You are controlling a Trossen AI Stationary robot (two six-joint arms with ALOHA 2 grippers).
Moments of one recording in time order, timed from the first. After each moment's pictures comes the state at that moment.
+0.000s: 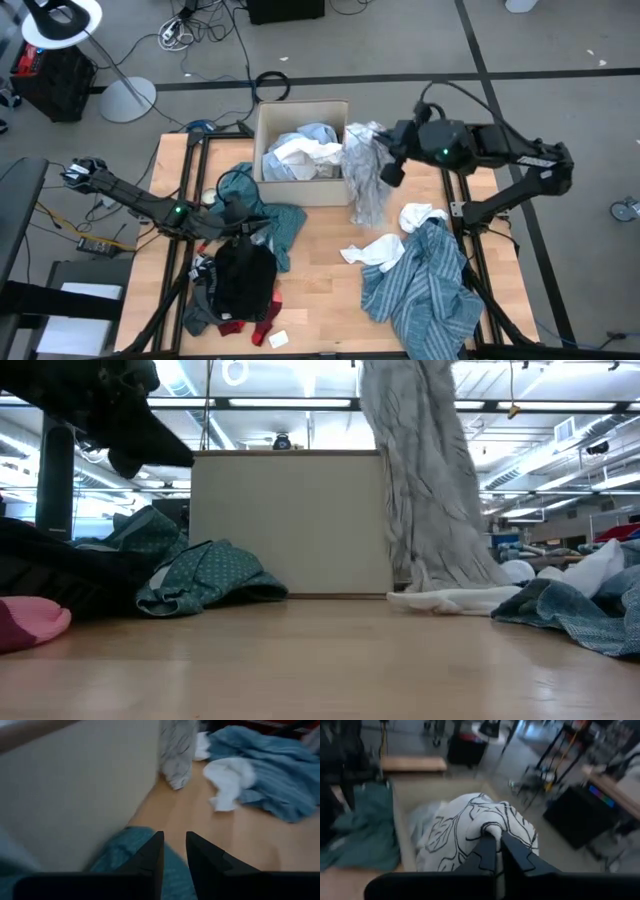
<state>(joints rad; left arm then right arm) -0.38 0.82 0.42 -0.10 -0.61 -0.48 0.04 1.30 1.71 -0.88 0.65 -0.07</state>
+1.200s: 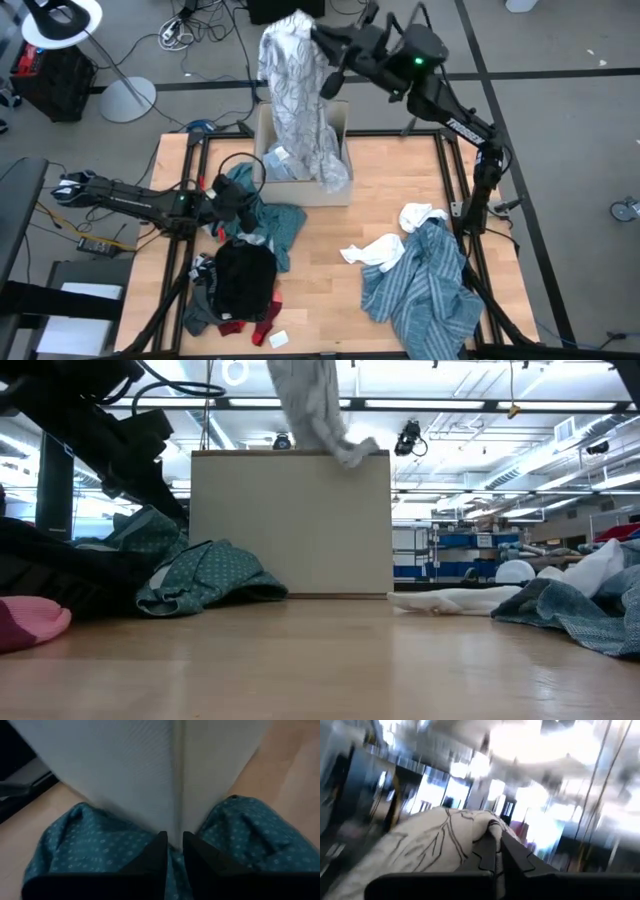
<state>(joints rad) -0.10 0.82 0.42 -0.37 -0.62 -0.47 -0.35 1.83 2.31 -0.12 0.03 -0.34</state>
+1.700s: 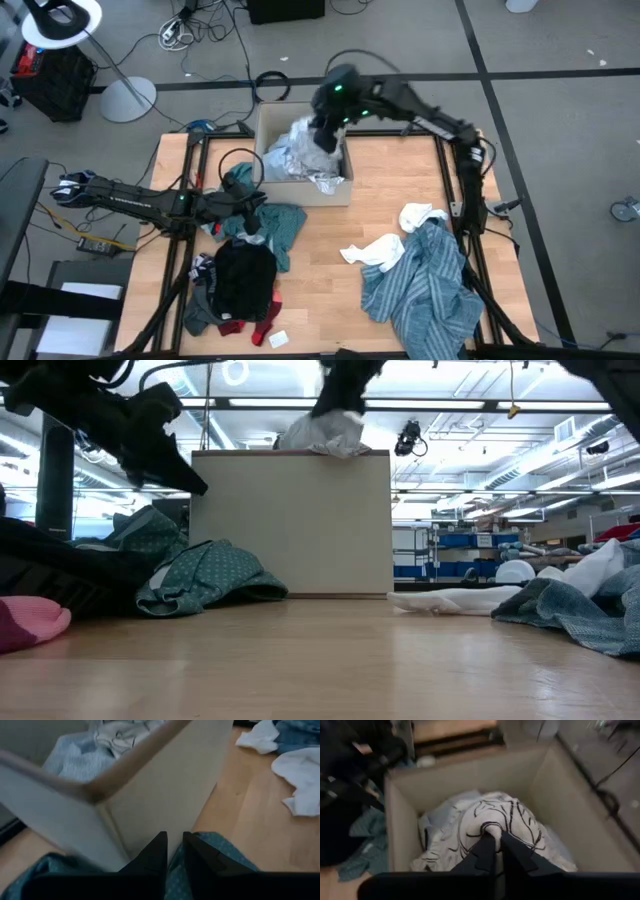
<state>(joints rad) -0.10 0.82 0.42 -0.14 -0.55 -0.31 -0.40 1.99 2.27 -1.01 -0.08 -0.09</state>
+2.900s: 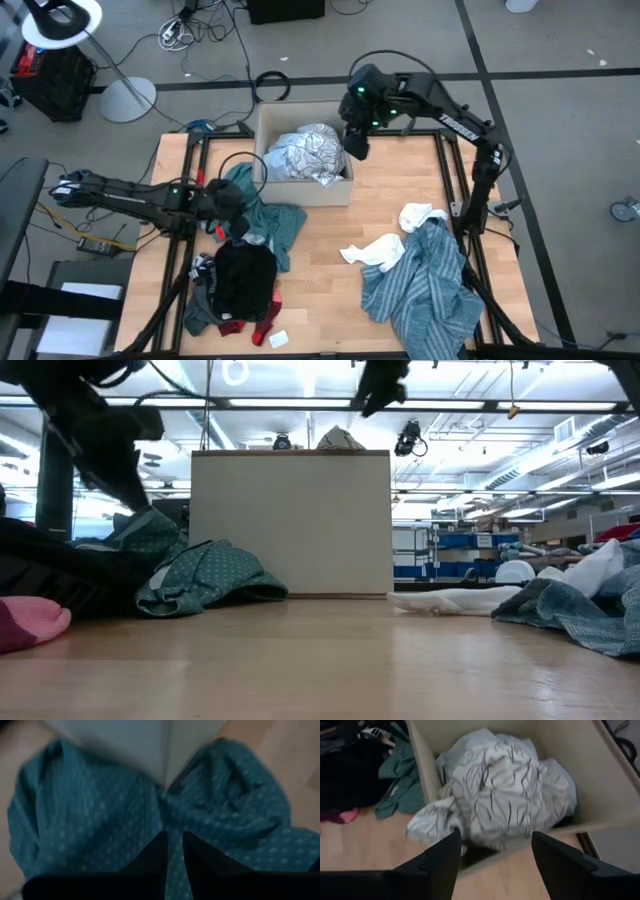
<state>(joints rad) -0.10 0.82 0.57 -0.76 -0.39 -0.65 -0.40 1.82 2.25 -1.37 -0.11 -0.05</state>
